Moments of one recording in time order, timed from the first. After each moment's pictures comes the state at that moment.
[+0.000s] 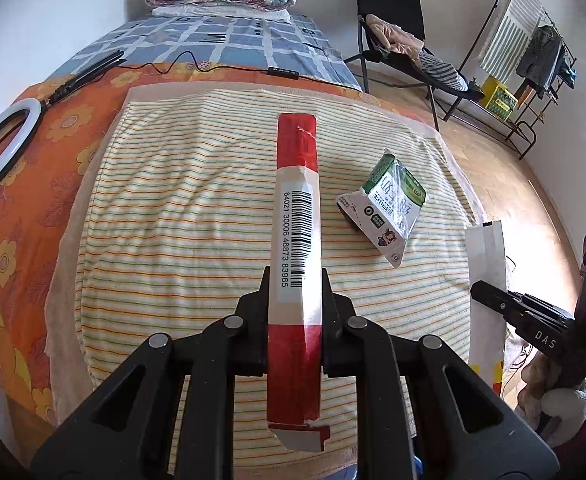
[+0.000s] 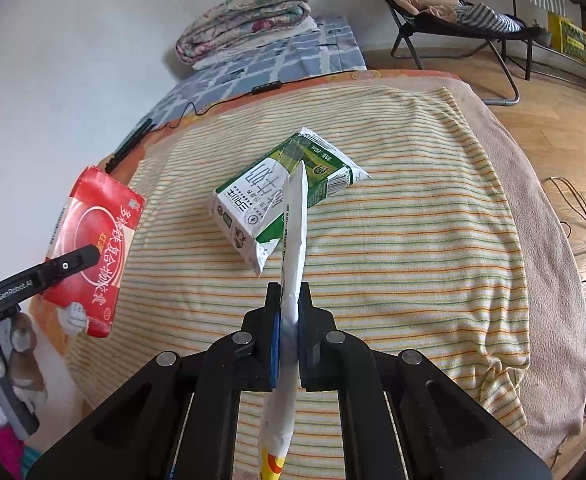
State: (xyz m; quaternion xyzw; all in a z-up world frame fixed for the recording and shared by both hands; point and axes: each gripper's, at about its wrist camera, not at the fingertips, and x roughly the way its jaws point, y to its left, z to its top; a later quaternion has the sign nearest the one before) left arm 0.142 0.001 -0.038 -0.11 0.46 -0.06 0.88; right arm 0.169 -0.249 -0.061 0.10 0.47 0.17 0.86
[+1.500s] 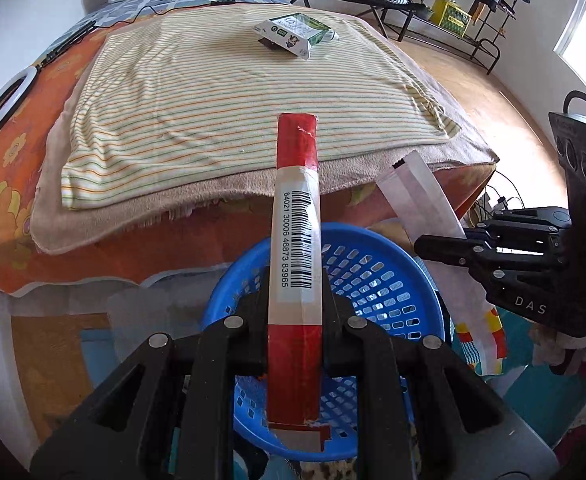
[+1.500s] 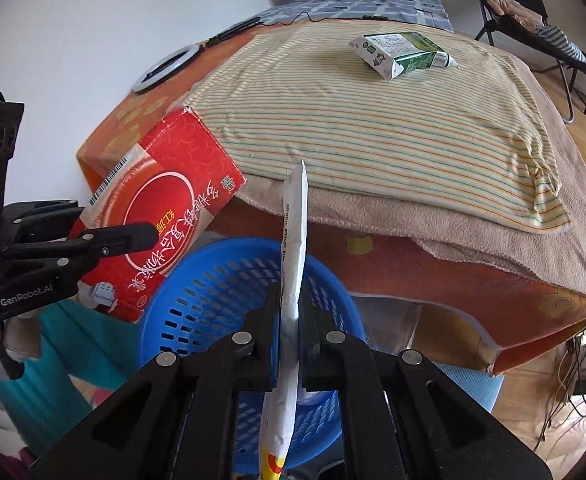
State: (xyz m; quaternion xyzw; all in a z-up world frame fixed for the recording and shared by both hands) left arm -0.082 -0.058 -0.092 -0.02 0.52 -0.13 0.85; right arm -0.039 -0.212 -0.089 -0.02 0.51 0.29 0.81
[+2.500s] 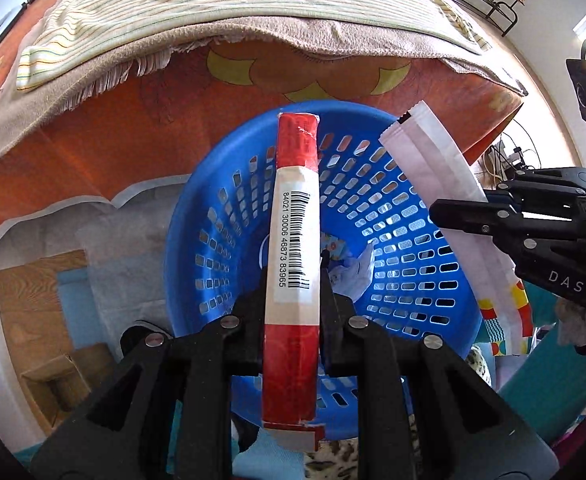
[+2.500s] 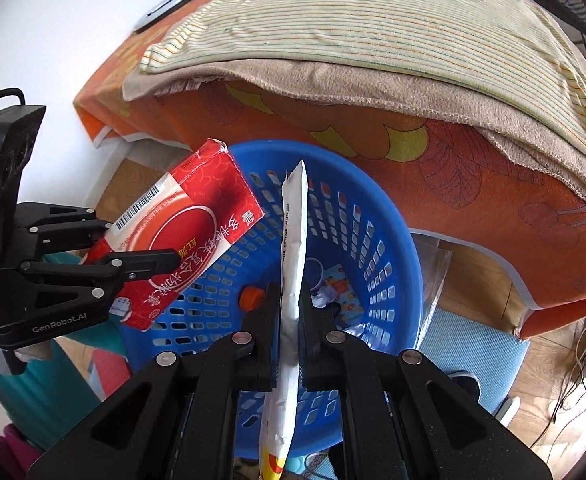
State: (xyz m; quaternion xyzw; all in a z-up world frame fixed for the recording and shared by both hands) left arm -0.101 -0.057 -0.173 -0.02 0.61 -0.12 0.78; right arm -0.059 -0.193 -0.148 -0.05 0.58 0.30 0.75
